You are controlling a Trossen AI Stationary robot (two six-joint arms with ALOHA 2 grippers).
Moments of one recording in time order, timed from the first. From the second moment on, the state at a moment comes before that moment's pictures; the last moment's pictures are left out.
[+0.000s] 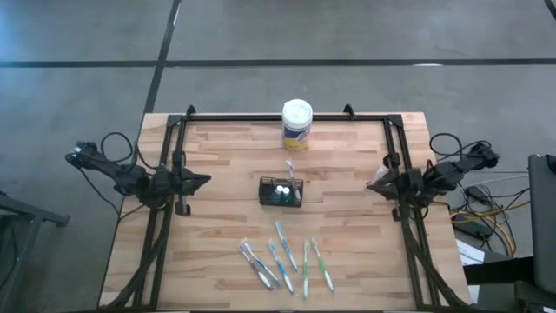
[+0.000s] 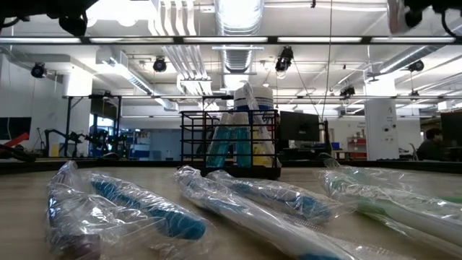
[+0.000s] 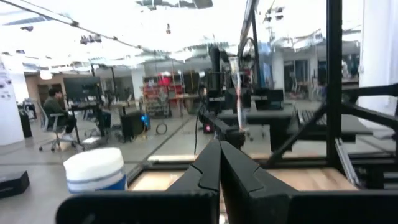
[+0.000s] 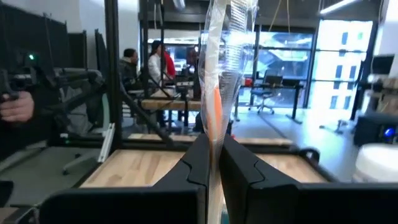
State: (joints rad) left arm -0.47 0.36 0.26 0.32 -0.60 0.22; right arm 0.50 0.22 0.31 0.07 0.45 -0.08
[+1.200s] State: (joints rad) left arm -0.31 0.90 0.70 0.38 -0.36 0.26; right arm 0.05 1.57 1.26 0.24 -0.25 -0.32
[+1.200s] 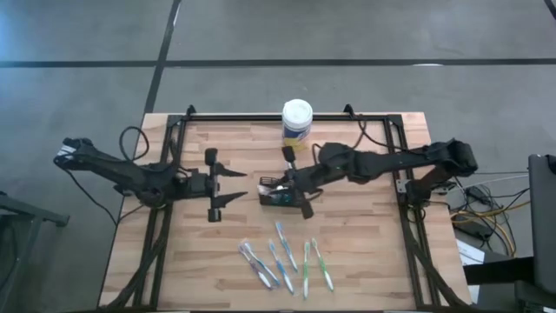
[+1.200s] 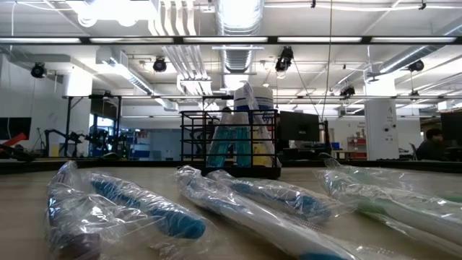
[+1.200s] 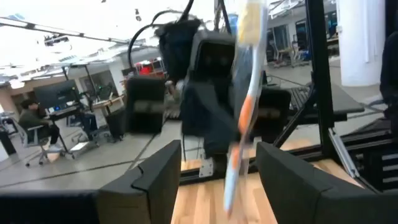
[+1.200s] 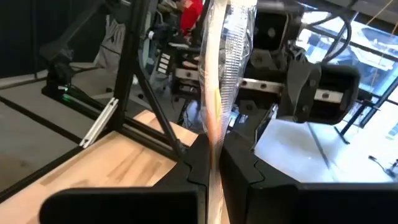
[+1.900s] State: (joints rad) left arm -0.26 0.98 0.78 0.35 -0.31 0.28; right arm 0.00 1.66 1.34 0.23 -0.30 -0.31
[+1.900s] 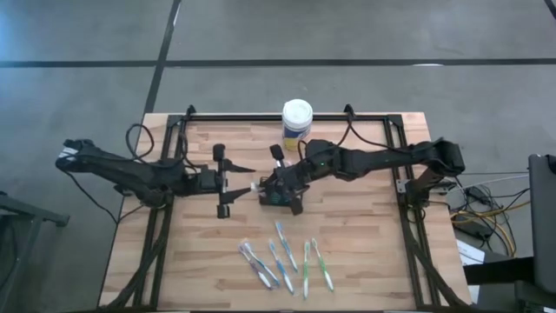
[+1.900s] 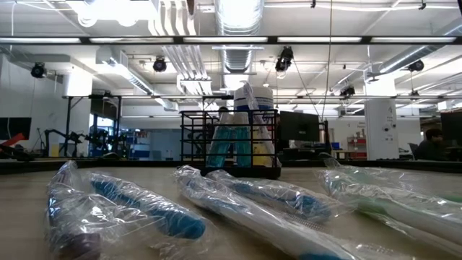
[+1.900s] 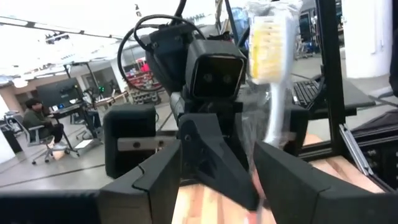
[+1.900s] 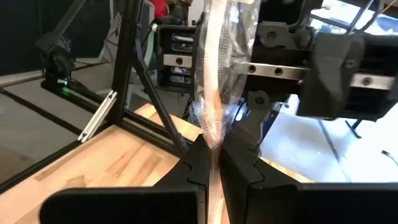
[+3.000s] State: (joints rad) left arm -0.21 1.08 0.87 0.33 -0.19 0.24; right arm -0.02 1.64 1.35 0.22 -0.29 -0.32
